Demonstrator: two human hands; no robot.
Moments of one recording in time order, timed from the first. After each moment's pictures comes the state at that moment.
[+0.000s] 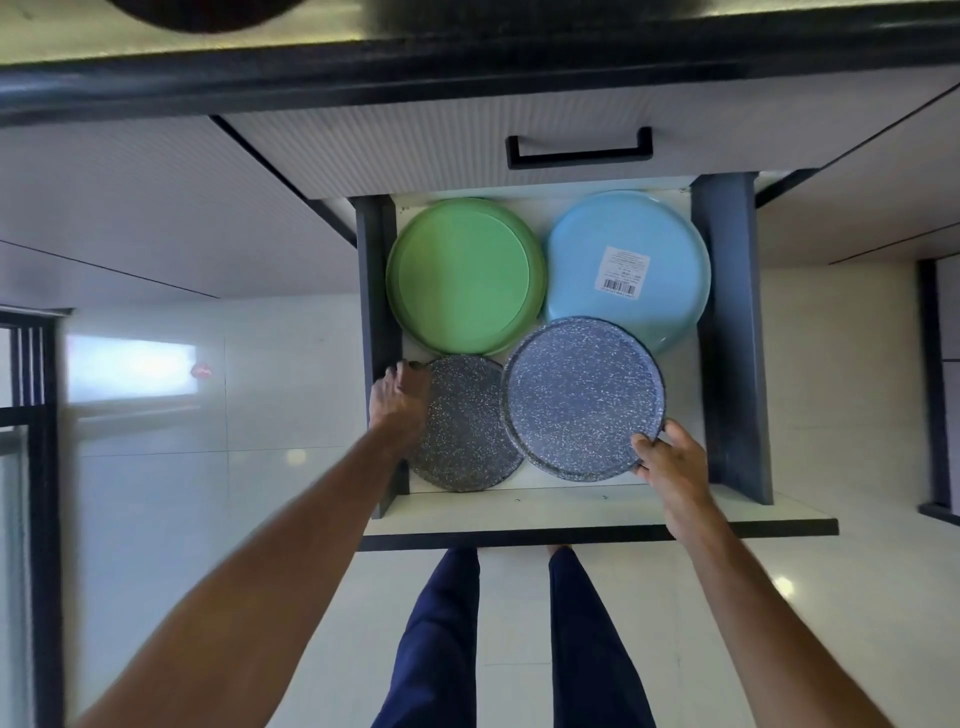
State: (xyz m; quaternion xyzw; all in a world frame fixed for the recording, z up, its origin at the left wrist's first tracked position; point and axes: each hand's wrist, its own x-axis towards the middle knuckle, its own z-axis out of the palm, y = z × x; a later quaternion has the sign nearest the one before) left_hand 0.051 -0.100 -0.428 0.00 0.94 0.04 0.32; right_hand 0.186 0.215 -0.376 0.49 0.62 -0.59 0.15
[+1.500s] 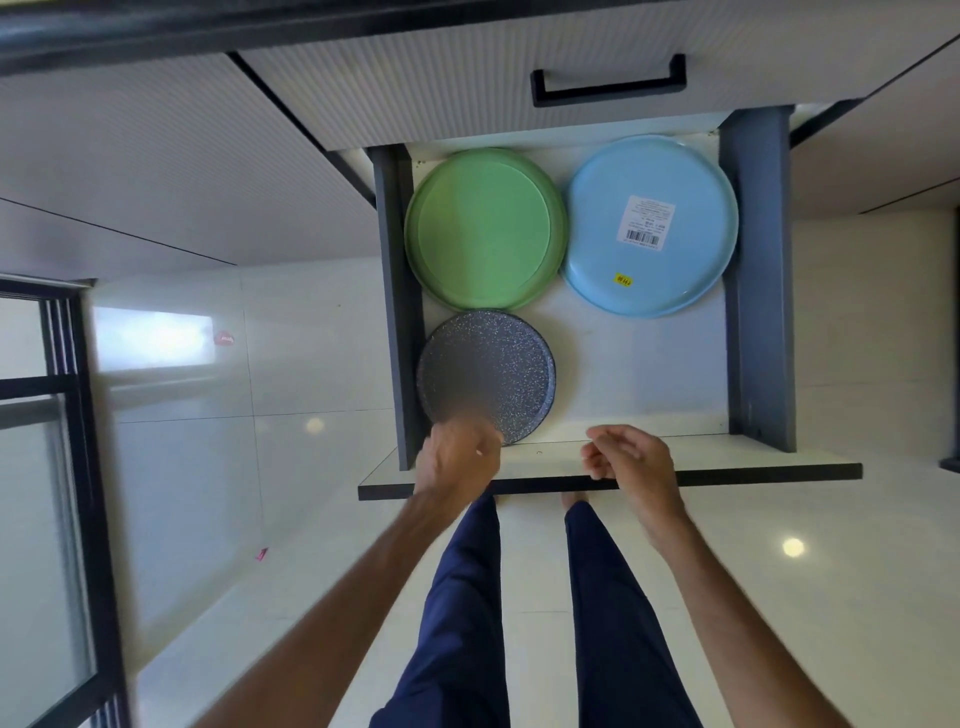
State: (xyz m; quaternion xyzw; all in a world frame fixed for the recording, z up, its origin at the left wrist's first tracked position) left_hand 0.171 -0.081 -0.337 -0.08 0.89 0.26 0.36; right_hand 0.228 0.138 -0.336 0.45 0.63 -0.59 0.23
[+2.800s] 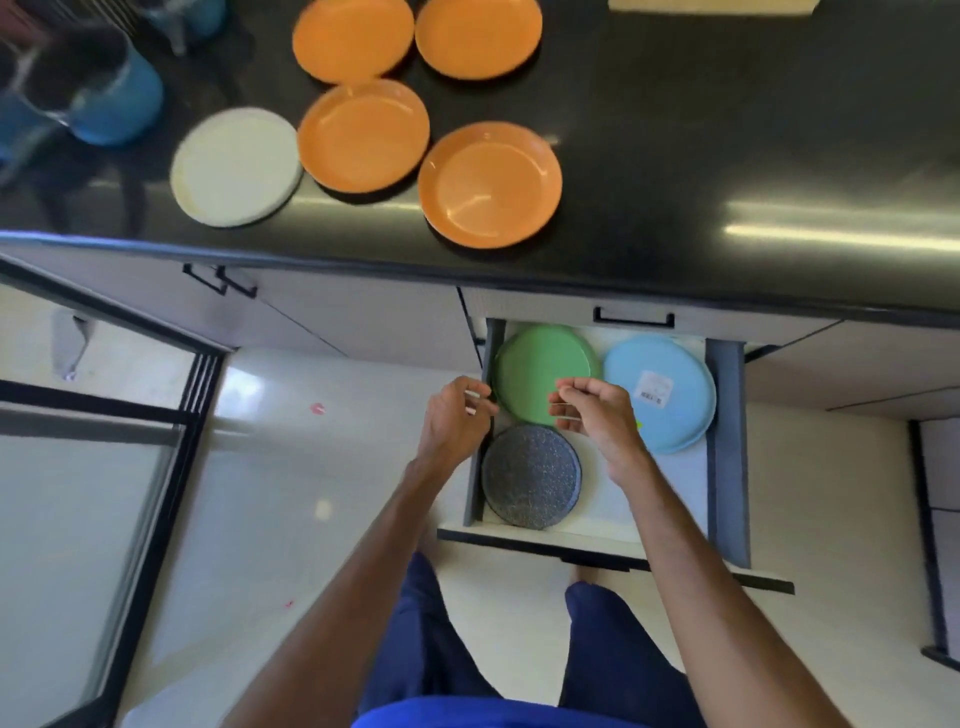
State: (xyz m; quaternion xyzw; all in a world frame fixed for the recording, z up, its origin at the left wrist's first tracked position) left_hand 0.059 -0.155 -0.118 -0.17 0.86 0.45 0.18; right_hand 0.055 0.055 -0.114 0.28 0.64 -0.68 0.20
